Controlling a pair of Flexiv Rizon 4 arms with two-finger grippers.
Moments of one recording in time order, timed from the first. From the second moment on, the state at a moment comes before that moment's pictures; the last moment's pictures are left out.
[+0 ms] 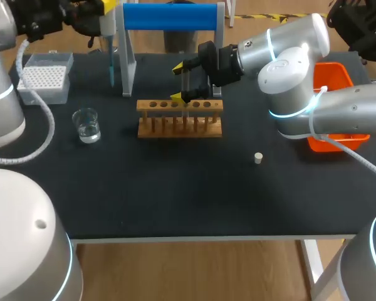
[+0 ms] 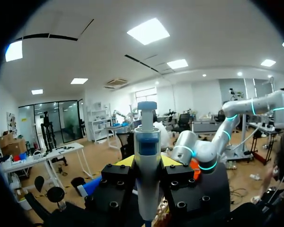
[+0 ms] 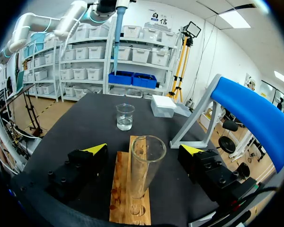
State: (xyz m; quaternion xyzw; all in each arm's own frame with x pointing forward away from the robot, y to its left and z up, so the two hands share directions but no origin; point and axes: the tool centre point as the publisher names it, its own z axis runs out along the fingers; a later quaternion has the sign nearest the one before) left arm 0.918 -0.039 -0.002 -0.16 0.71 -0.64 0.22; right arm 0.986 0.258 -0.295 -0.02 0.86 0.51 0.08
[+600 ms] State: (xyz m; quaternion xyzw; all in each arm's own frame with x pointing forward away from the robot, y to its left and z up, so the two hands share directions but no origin) left arm 0.943 -0.090 0.028 -0.13 0.71 -0.67 0.18; right arm 0.986 0.258 -0.295 -0.02 0.86 0.51 0.08
